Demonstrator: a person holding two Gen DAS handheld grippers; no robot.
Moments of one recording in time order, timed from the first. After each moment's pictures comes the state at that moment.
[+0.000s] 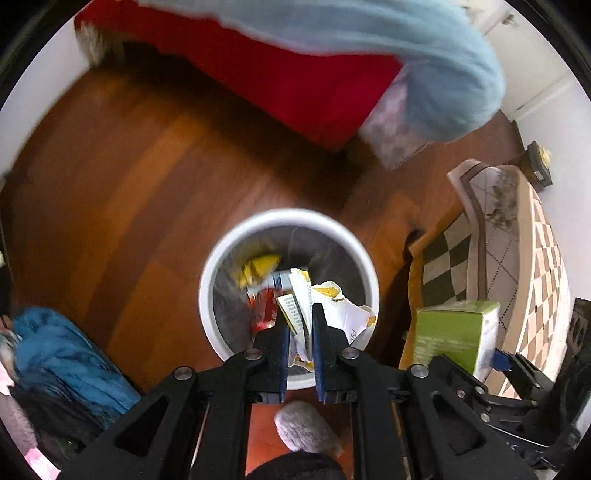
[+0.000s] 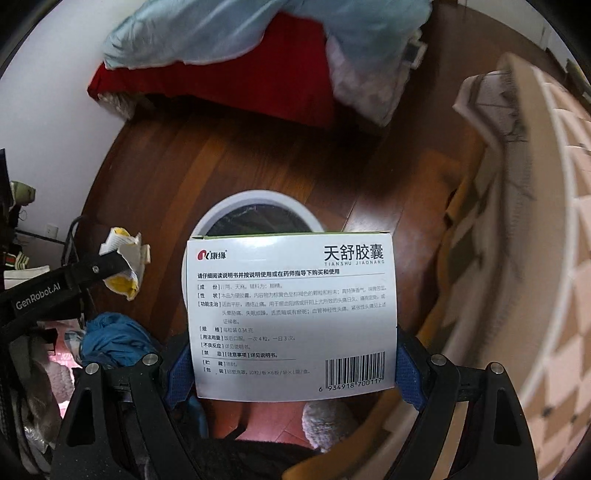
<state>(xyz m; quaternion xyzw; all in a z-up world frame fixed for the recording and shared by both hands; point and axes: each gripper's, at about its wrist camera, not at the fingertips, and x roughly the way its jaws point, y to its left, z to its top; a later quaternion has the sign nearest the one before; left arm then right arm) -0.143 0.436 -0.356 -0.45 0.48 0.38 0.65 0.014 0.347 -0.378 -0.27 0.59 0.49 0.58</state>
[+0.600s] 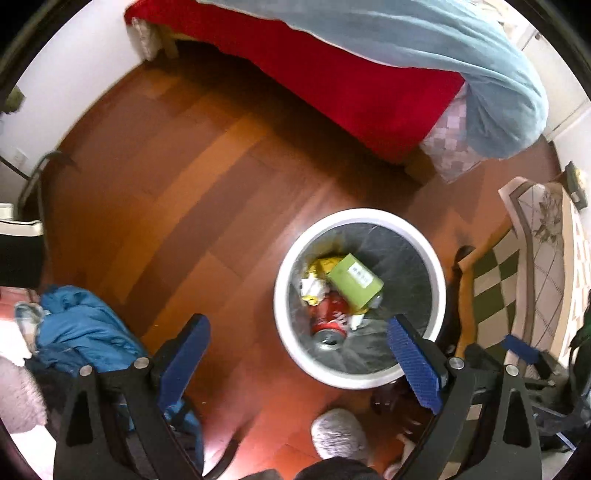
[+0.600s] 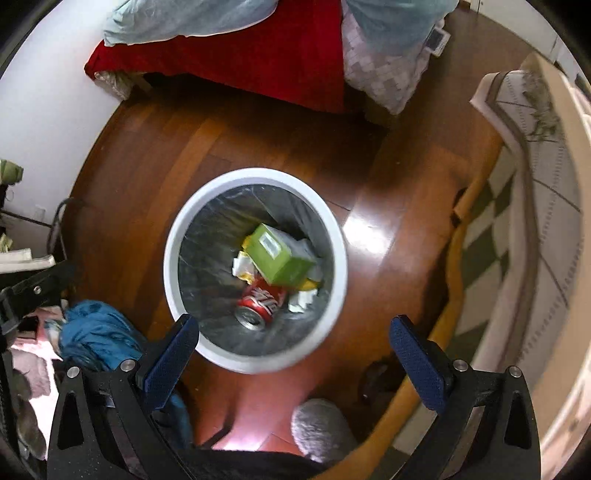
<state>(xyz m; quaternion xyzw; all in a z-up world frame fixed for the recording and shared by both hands) -0.203 0.412 -0.351 -0.40 0.47 0.48 0.62 -0.005 0.347 -0.403 -0.31 0.57 0.48 0.58</state>
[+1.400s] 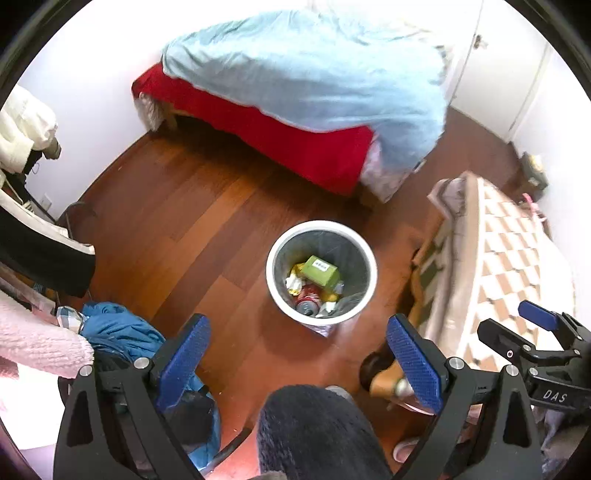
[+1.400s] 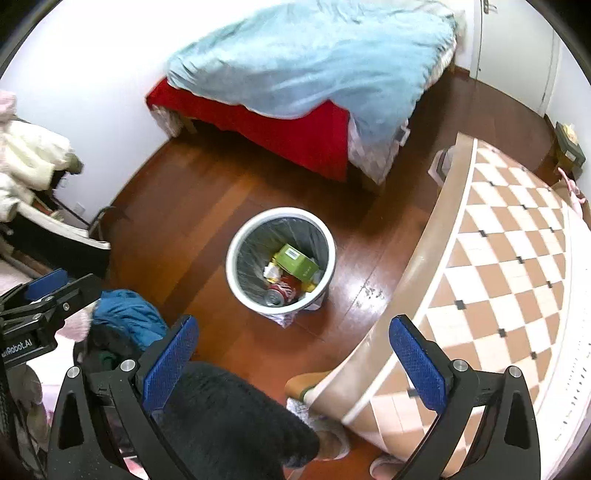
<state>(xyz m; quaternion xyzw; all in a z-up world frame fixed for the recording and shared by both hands) -0.223 0.236 -0.175 -0.31 0.41 0.49 0.71 -0.030 0.175 -0.193 -0.26 0.47 0.57 0.63</state>
